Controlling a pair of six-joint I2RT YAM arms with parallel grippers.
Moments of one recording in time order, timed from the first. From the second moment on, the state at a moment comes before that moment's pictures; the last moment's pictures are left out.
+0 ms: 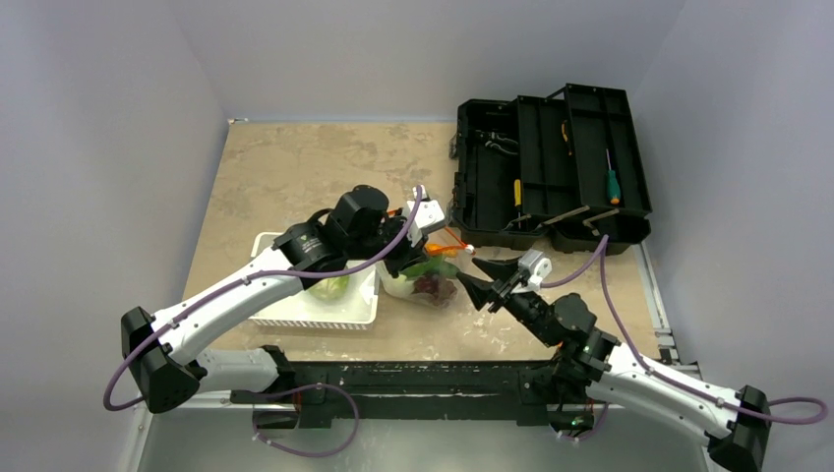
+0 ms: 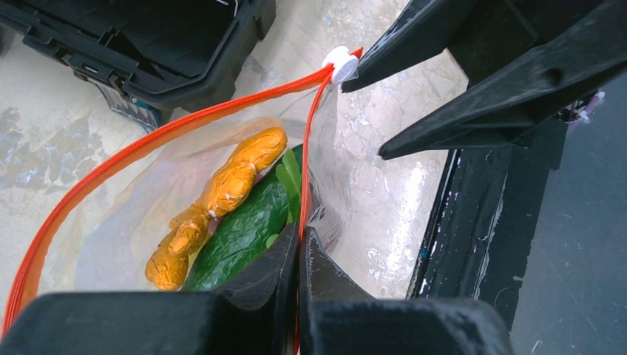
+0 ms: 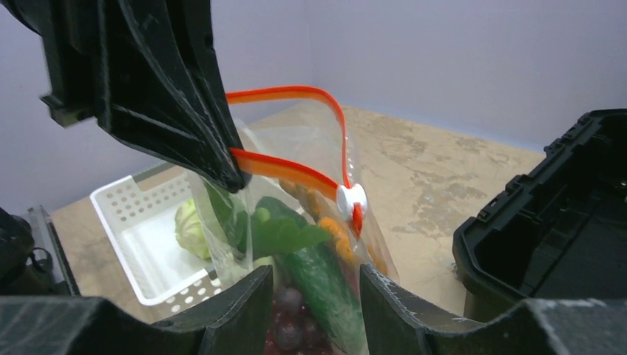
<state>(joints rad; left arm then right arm) -0.87 1.22 1.16 -0.50 0.29 0.13 0.99 0.45 0.25 0.33 0.21 0.10</state>
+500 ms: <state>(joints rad) -0.87 1.22 1.16 -0.50 0.32 0.13 0.99 0.48 0.11 0.56 0.35 0.07</state>
